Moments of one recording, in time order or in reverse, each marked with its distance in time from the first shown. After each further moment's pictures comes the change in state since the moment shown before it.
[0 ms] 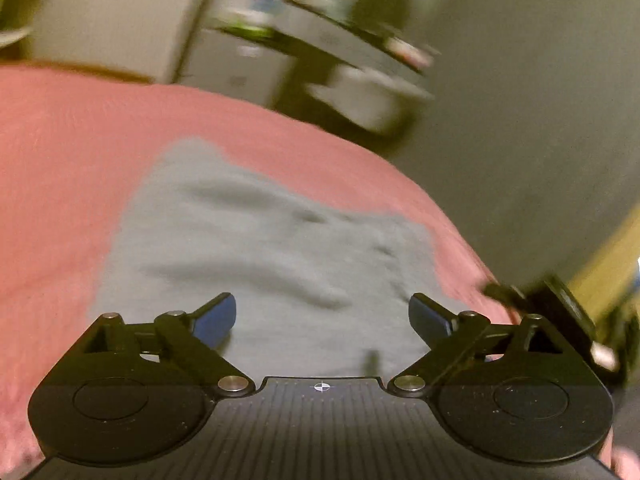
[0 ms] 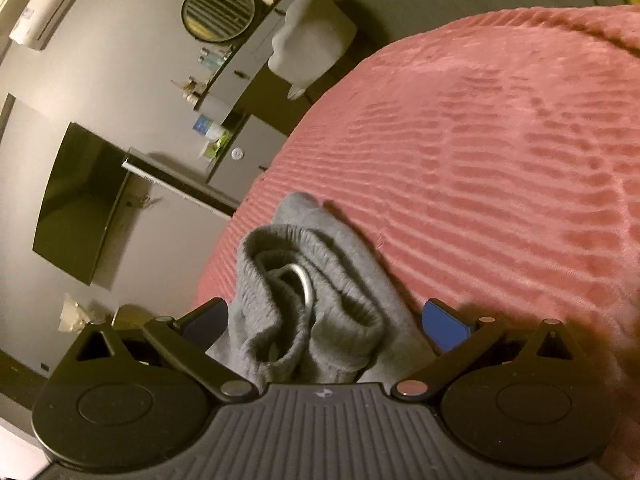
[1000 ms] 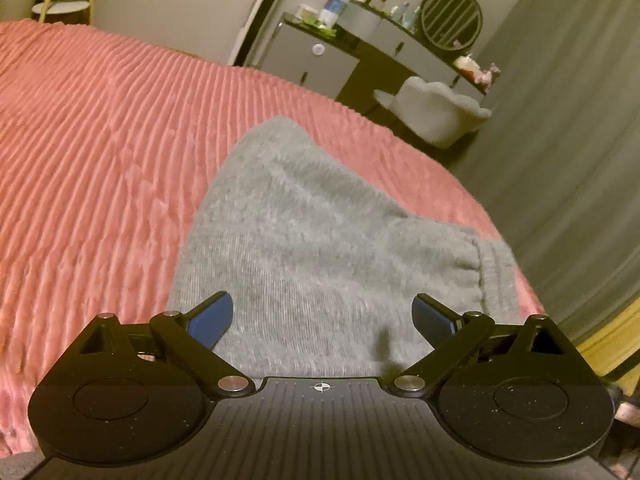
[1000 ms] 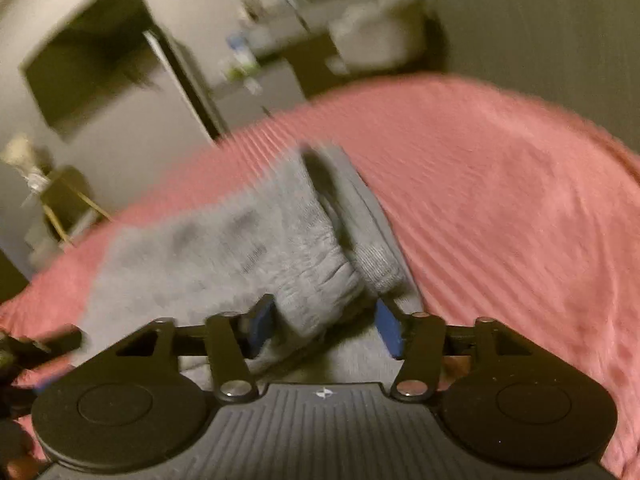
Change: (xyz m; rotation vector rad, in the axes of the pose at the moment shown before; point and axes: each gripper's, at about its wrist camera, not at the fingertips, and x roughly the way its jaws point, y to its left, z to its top) left arm 0.008 0.032 -0.004 -0.078 0.000 0.114; right arm 0.003 0.054 -0.047 -0.473 0.064 -0.227
